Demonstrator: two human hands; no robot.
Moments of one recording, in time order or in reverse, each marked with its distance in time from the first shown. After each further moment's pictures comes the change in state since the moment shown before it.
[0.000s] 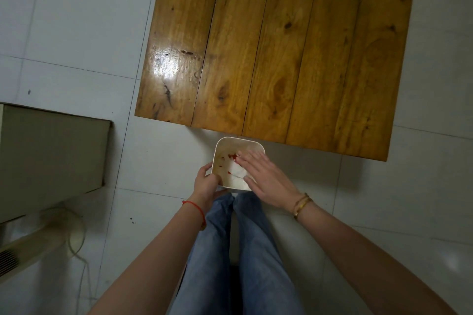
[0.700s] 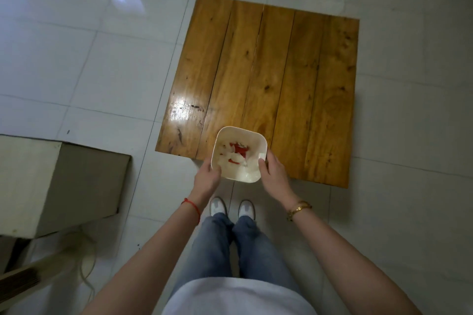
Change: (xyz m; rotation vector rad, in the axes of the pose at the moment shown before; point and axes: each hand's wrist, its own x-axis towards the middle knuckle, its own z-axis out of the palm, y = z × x) left_hand -0.136 0.080 0.028 0.377 0.027 0.559; right_hand -0.029 -0.040 -0.149 0.618 0.420 0.430
